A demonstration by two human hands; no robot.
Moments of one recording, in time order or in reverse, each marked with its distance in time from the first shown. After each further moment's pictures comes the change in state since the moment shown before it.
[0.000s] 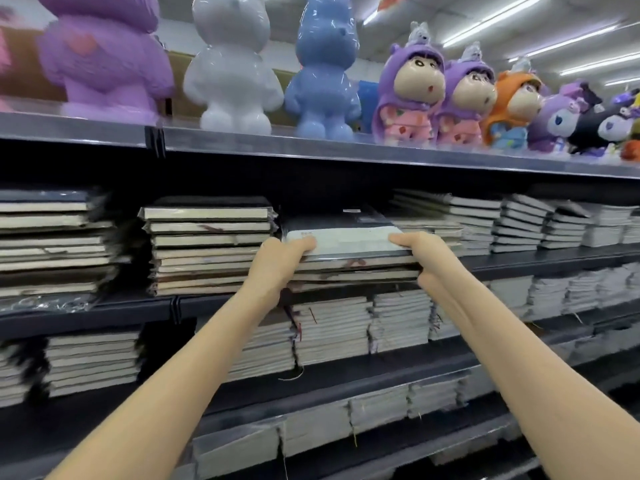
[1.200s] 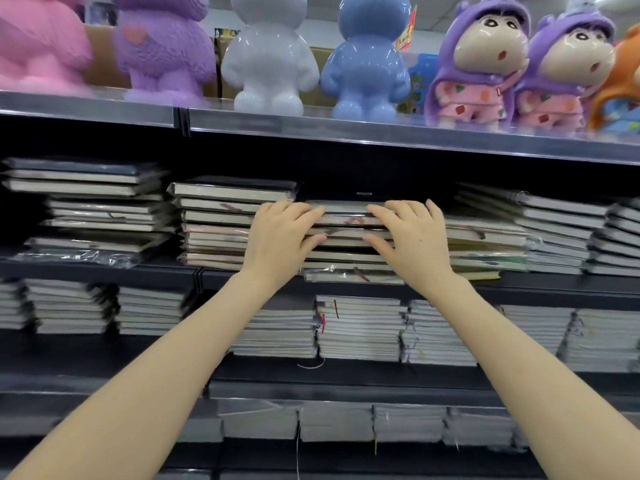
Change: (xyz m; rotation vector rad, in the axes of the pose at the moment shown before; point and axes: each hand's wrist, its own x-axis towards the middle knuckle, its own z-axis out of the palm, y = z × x) left_hand 0.032 -0.027 0.001 1.271 0.435 0.905; right_hand 0.088 0.038 0.012 -1.213 0.103 -1.244
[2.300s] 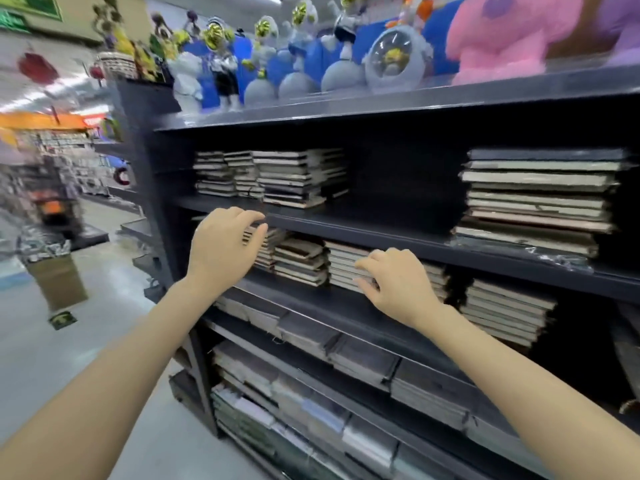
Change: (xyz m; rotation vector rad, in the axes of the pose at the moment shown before) left_hand -0.327 -0.468 -0.338 0.437 -0.072 -0.488; right_hand 0.087 -0.621 0.081 0.576 -0.121 -0.492
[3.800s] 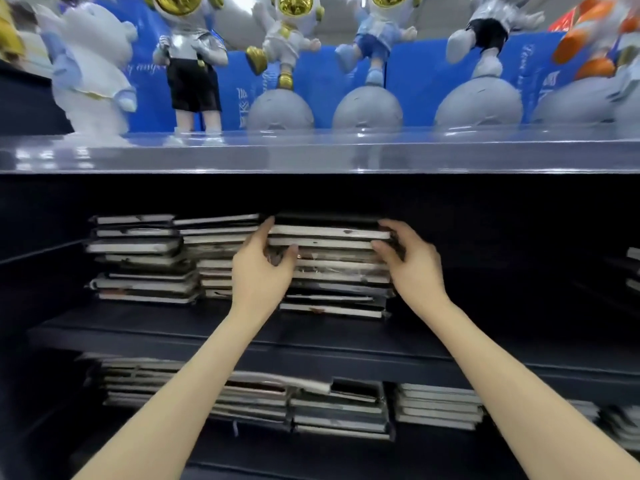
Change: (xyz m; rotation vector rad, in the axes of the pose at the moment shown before) left_hand 0.228 -0.266 0.282 -0.975 -0.006 -0.277; right_hand 0.363 -0.011 0.180 0.420 0.451 0.733
